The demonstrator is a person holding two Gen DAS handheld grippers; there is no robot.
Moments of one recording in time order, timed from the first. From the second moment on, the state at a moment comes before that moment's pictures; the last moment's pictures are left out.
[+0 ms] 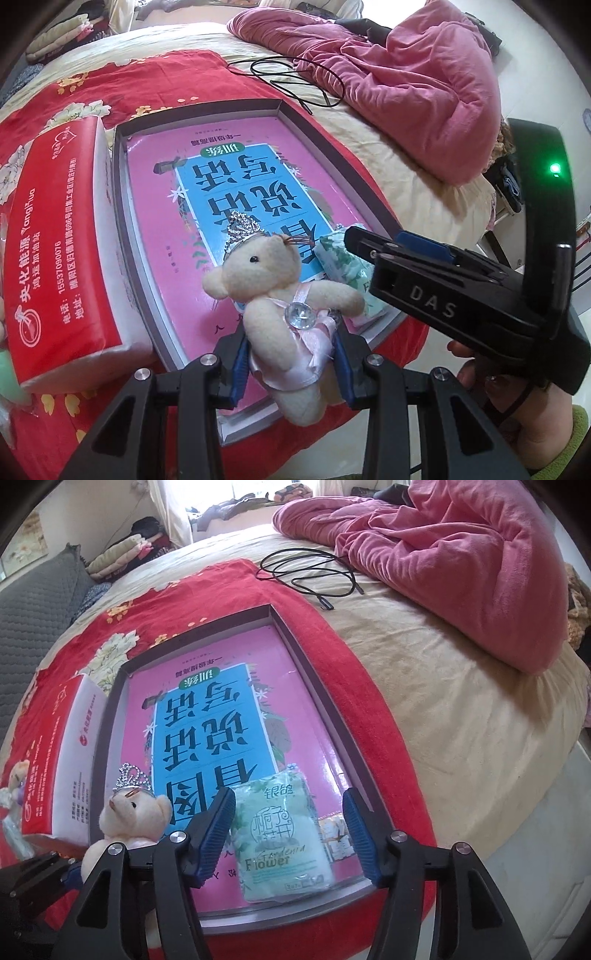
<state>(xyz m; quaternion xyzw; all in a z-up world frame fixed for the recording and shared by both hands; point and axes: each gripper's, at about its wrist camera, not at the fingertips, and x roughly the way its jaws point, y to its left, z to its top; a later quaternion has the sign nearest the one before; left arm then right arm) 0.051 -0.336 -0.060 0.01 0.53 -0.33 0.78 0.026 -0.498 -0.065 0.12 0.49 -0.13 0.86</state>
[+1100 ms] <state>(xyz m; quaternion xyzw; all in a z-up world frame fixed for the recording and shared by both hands) 0.055 -0.348 -0.050 0.03 0.53 -0.34 0.78 0.011 -0.515 -0.032 0.10 0.46 -0.17 0.87</state>
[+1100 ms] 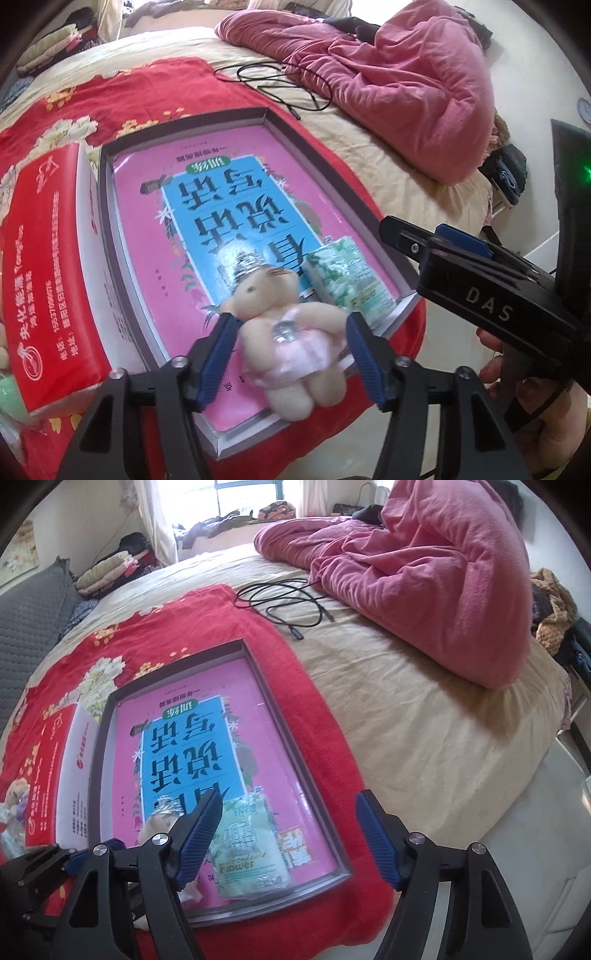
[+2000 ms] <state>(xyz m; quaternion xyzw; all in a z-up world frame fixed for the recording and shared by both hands) 0.052 -0.227 0.029 -0.02 0.47 -0.28 0.84 0.002 -0.463 0.003 0.06 0.44 -0.14 0.88</state>
